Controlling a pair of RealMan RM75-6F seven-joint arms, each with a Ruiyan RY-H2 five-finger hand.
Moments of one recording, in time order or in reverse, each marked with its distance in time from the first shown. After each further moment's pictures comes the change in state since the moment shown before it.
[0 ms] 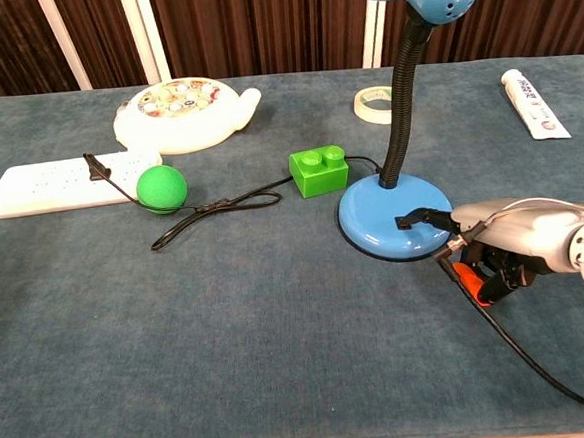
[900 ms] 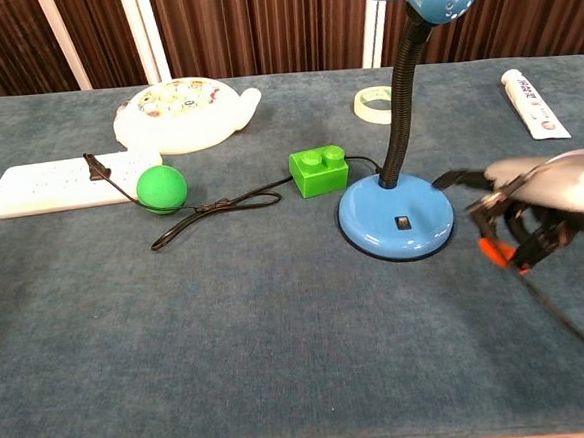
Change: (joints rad) left arm -0.001 0.001 0.003 -0.002 0.001 -0.001 0.012; right arm -0.037 0.134 0.022 -0.130 -0.031 0.106 0.051
